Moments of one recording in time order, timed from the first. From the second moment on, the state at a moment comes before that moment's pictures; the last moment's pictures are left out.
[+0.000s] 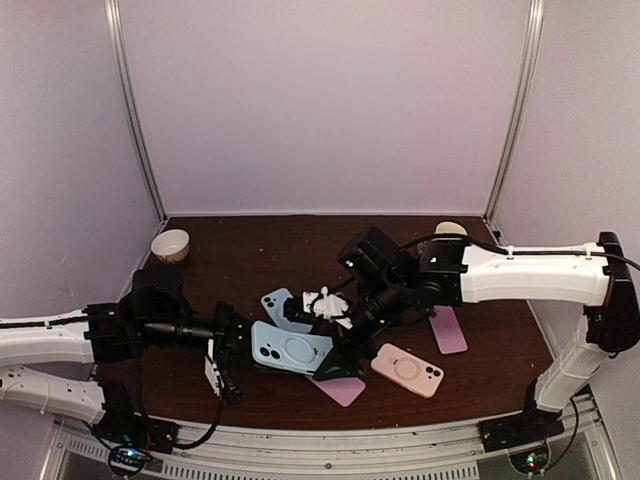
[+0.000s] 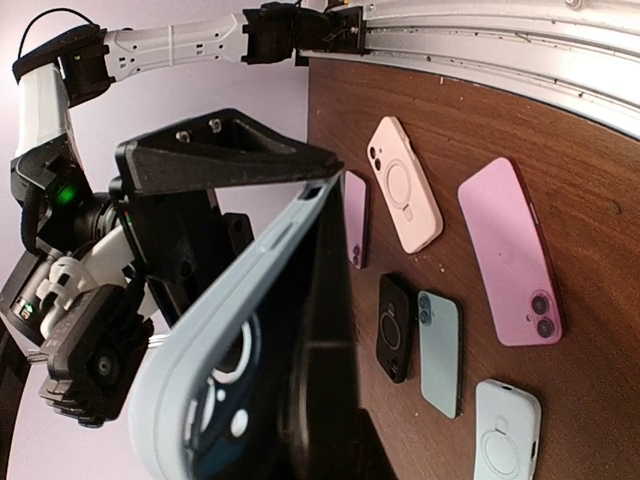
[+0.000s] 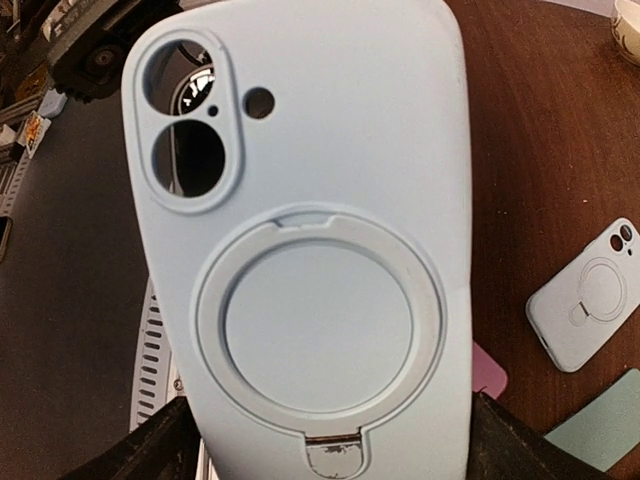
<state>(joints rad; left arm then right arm) -0.99 0.92 0.54 0.01 0.38 1.73 1.11 1.62 1.31 -0.56 -0.48 -0.31</state>
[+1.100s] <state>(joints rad) -1.00 0.91 0.54 -0.02 0.41 1.73 1.09 1.69 1.39 -0.69 -0.60 -0.28</state>
